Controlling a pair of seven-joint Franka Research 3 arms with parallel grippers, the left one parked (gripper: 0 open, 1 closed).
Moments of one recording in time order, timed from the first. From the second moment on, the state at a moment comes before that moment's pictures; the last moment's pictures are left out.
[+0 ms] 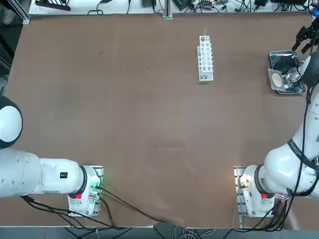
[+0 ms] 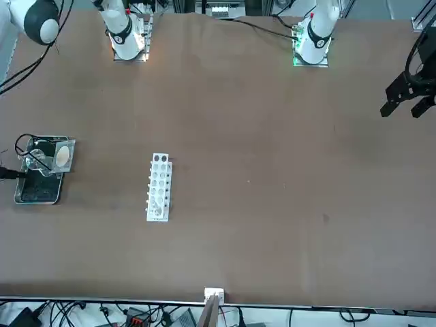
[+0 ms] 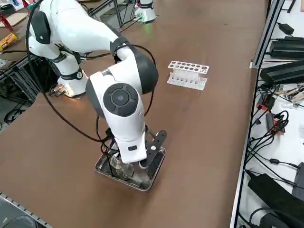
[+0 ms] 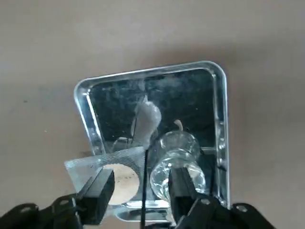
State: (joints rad) arm -0.33 0.92 -0.36 -0.98 0.28 1.60 -0.48
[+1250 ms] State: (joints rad) arm -0.33 0.93 -0.36 -1.02 0.19 1.59 -0.49
